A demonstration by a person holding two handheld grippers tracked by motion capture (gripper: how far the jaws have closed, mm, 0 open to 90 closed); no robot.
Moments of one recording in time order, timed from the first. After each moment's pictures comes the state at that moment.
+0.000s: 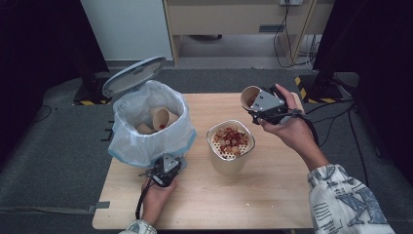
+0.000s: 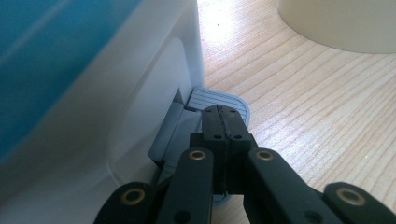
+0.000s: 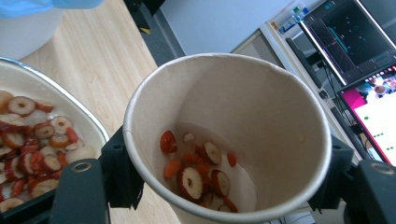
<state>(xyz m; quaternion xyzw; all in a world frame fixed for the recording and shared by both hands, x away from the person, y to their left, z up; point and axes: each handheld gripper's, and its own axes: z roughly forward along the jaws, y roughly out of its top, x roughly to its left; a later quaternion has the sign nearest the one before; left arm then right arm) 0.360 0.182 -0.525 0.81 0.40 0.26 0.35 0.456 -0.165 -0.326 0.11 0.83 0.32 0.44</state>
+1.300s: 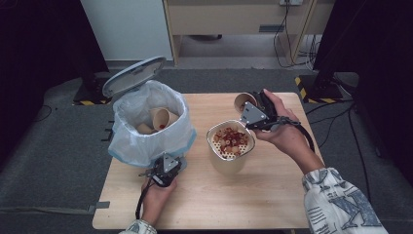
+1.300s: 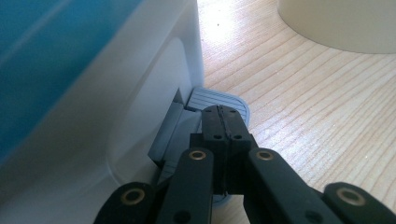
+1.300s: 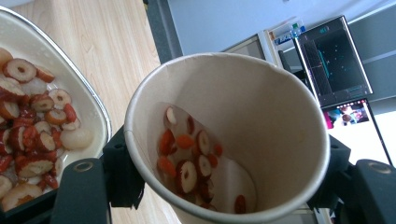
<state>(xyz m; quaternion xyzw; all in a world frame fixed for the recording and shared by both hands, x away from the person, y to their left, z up) 0.360 0.183 -0.525 0.81 0.40 0.26 0.35 0.445 -0.140 -0.339 0.02 0.83 0.24 0.49</state>
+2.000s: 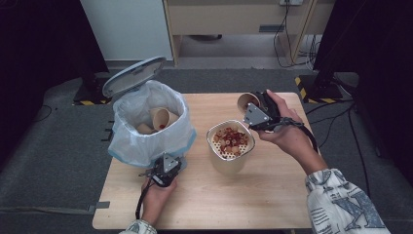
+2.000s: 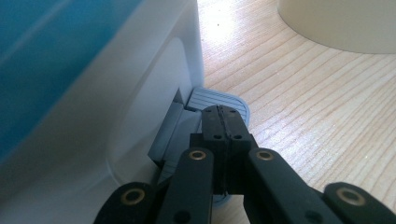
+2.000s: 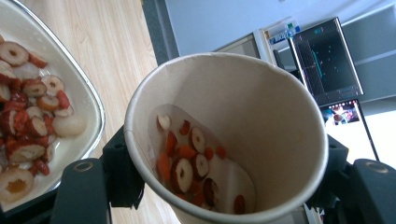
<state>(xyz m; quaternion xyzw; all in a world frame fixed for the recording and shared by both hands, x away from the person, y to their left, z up) 0.360 0.183 -0.525 0.81 0.40 0.25 0.35 0.443 -0.148 -0.339 0.02 0.83 0.23 0.51</state>
